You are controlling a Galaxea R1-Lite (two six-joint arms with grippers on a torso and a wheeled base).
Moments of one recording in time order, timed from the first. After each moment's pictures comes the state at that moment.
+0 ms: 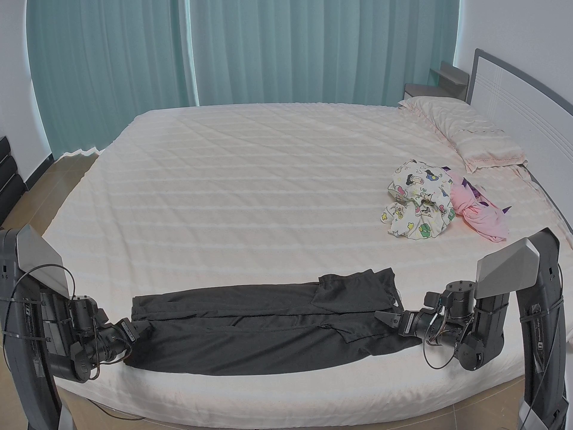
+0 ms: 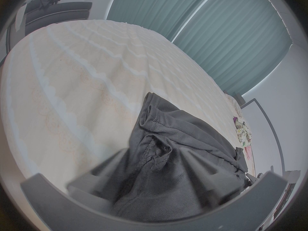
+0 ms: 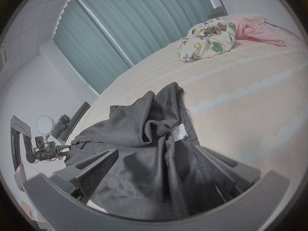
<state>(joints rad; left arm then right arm) 0.20 2.43 -0.21 -1.55 -0.29 -0.52 0.21 2.56 -0.50 -1.55 0.29 0.40</state>
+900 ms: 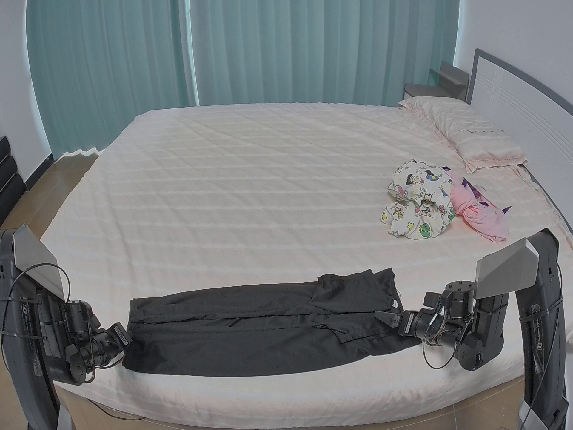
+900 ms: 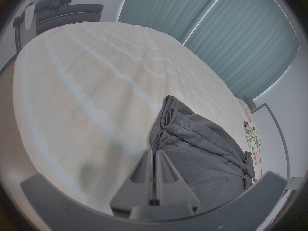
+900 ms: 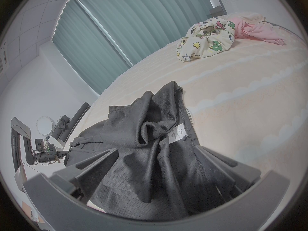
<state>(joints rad) 0.24 2.43 -0.16 -1.55 -0.22 -0.52 0.21 2.56 -0.50 -1.55 0.29 0.41</state>
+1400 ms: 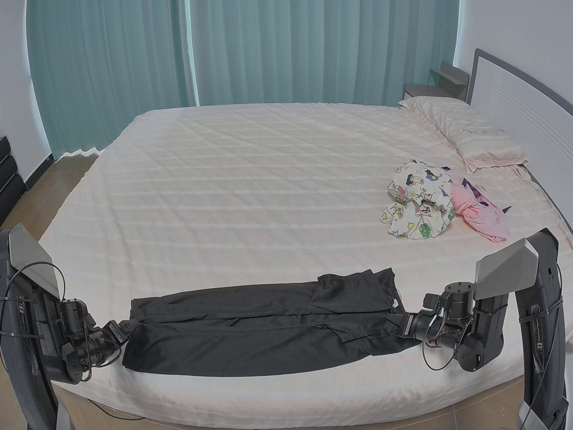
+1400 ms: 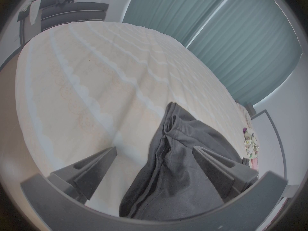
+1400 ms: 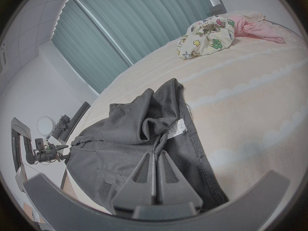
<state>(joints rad) 0.27 2.42 -0.15 -1.55 -0.23 -0.55 0.21 2.56 -0.50 -1.55 0.29 0.41</state>
